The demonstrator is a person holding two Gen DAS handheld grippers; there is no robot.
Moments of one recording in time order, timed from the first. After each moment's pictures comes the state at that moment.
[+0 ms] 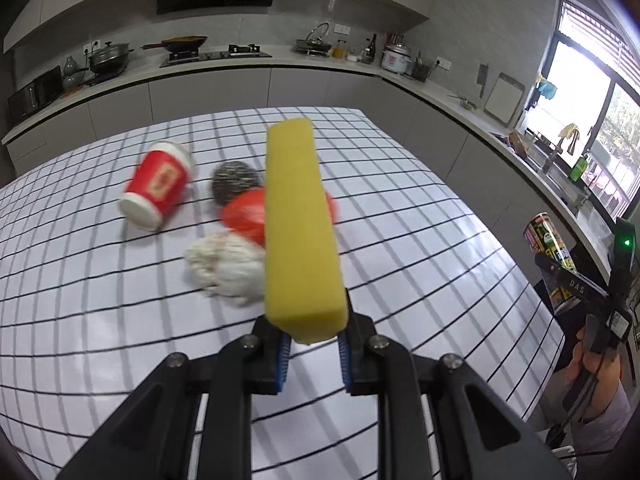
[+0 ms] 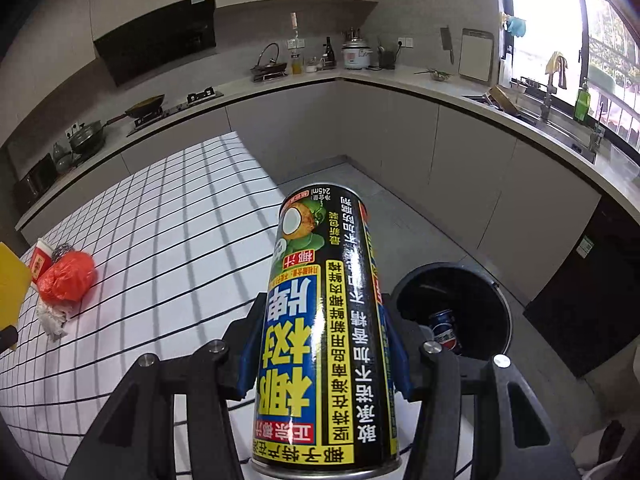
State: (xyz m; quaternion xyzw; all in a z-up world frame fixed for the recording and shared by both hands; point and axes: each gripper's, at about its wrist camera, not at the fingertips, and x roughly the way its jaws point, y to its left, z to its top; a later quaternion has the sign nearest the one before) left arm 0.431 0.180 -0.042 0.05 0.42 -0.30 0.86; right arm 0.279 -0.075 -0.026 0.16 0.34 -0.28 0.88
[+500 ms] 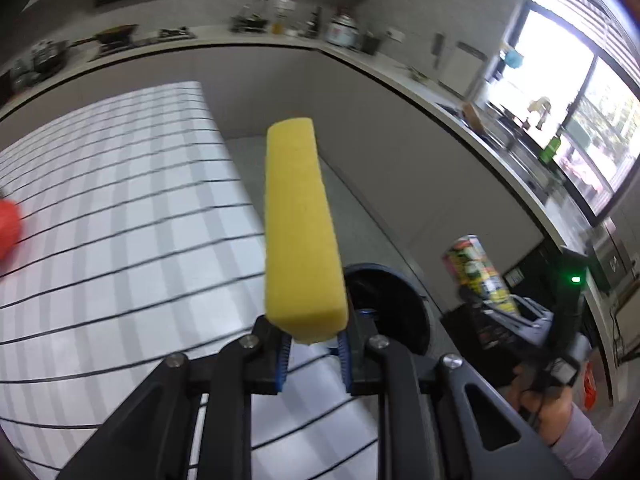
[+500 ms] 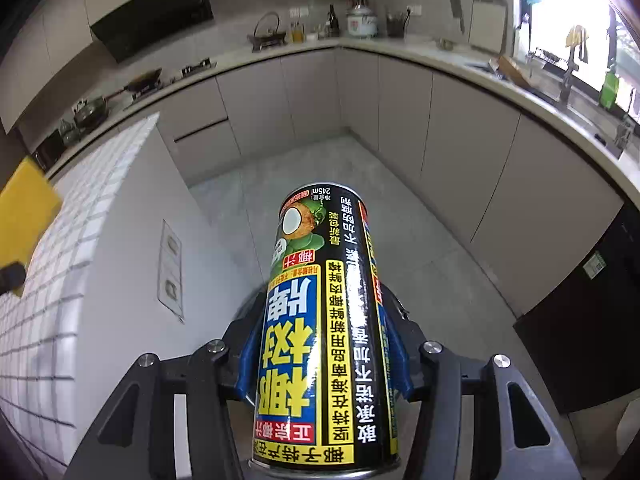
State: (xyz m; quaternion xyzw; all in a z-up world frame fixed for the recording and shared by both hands) left arm 0.332 -0.124 -0.073 0.05 0.46 -0.36 0.81; right arm 0.206 -0.333 -0.091 0.16 0.40 -0.21 0.88
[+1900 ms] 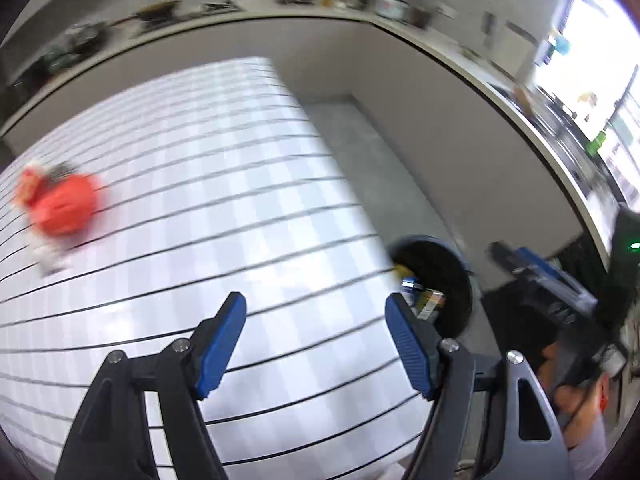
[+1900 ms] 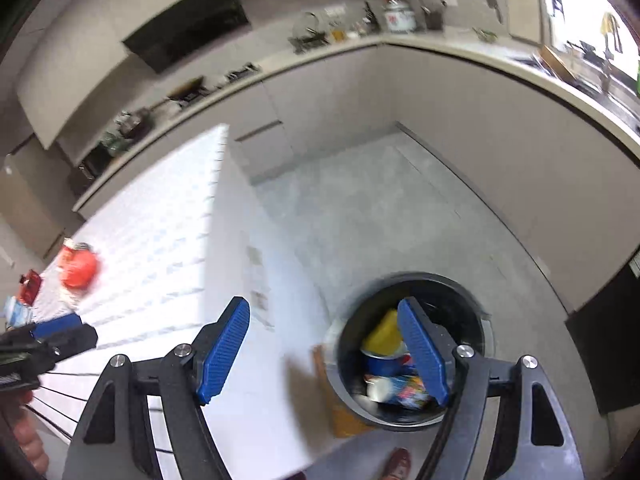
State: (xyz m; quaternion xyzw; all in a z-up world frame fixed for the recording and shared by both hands) left arm 0.338 -0.041 -0.029 0.08 0.50 -0.23 0.83; right arm 0.237 -0.256 -0.030 0.21 0.37 -0.12 0.90
